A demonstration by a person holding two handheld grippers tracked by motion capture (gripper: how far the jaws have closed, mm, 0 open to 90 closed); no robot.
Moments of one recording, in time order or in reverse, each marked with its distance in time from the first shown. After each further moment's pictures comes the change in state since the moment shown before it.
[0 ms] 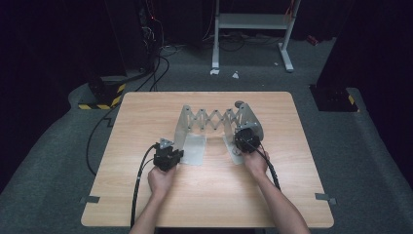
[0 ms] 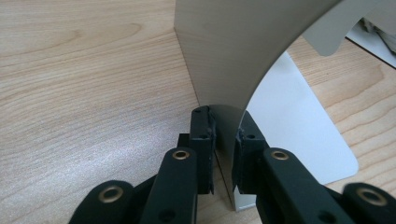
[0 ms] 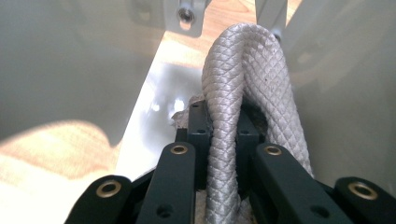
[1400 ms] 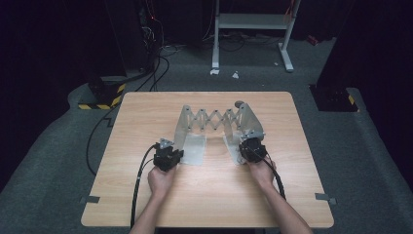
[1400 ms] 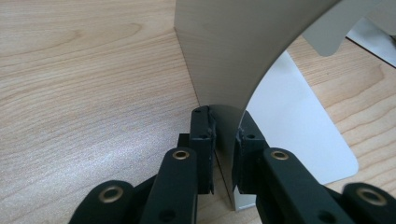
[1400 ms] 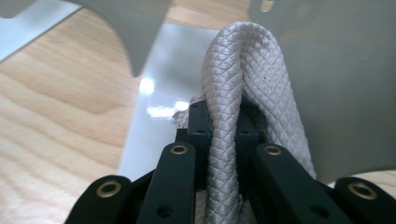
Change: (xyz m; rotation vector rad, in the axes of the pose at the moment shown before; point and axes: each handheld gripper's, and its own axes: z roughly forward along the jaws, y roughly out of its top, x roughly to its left) left arm 0.000 0.000 0.000 0.000 0.001 0.001; right arm -0.002 -0.031 -0.023 -0.014 0.044 0.005
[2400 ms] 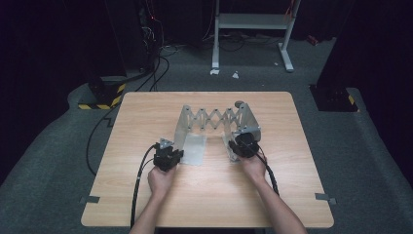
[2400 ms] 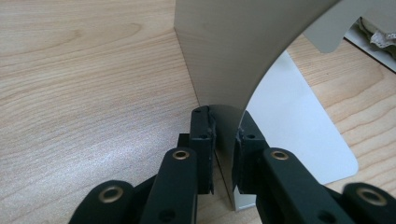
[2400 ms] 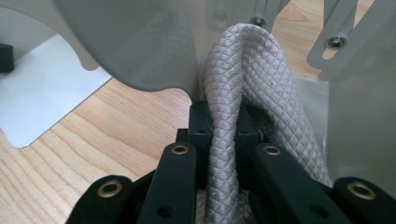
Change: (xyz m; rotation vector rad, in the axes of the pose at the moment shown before) left arm 0.000 0.000 0.000 0.000 -0.001 0.000; right arm 0.012 0.023 0.006 -0.046 0.149 0.019
